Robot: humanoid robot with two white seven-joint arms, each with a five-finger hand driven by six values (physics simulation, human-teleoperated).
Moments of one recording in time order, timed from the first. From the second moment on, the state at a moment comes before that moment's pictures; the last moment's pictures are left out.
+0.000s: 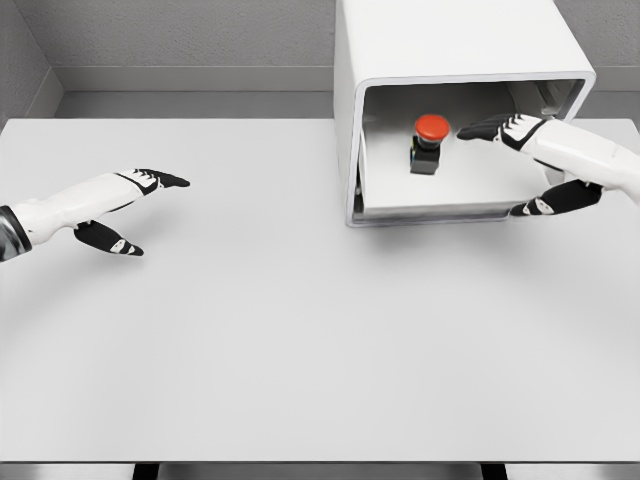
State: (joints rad) left arm -0.60 0.88 -0.78 -1.23 -0.11 -0.61 -0.23; right arm -0.59 -1.01 0.62 -1.51 -0.05 -0.61 0.31
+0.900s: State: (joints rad) left arm -0.60 0.88 -0.78 -1.23 -0.11 -0.61 -0.23; right arm -0.72 -0.89 0.72 -1.31 -0.04 -0.61 0.34
